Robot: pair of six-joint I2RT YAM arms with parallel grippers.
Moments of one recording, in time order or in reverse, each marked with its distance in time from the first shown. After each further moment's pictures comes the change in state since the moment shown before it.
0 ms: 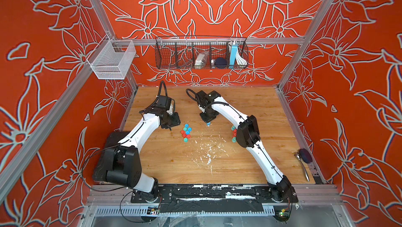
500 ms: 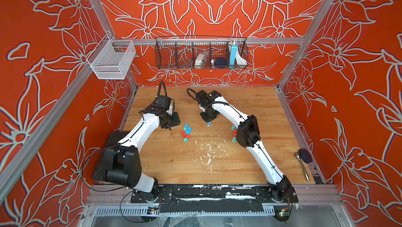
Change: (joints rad) left arm 0.007 0.000 0.000 0.000 0.010 0.001; right arm -0.004 0.002 -0.003 0.003 -0.008 0.000
